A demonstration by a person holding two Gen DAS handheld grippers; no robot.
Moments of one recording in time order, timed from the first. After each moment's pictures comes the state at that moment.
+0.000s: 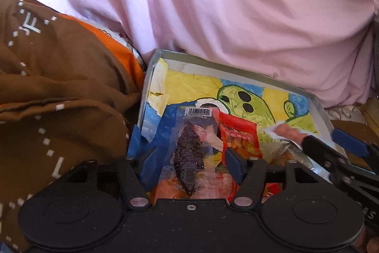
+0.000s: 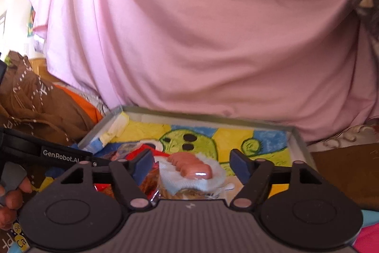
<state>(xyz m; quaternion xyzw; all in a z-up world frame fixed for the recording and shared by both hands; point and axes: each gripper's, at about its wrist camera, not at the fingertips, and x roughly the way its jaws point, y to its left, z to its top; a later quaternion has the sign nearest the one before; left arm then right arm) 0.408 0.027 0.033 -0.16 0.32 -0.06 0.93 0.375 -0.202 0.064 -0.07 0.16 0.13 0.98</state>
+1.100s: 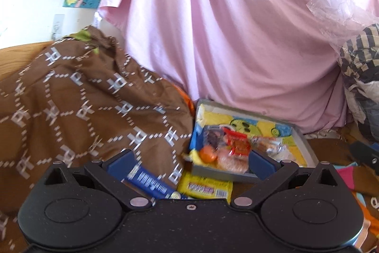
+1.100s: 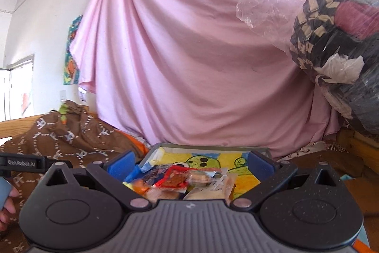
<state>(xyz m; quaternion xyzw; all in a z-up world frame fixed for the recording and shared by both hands) 0.146 0.052 0.083 -0.15 0.18 0.03 0.97 0.167 -0.236 0.124 -0.02 0.07 0.15 0.99</state>
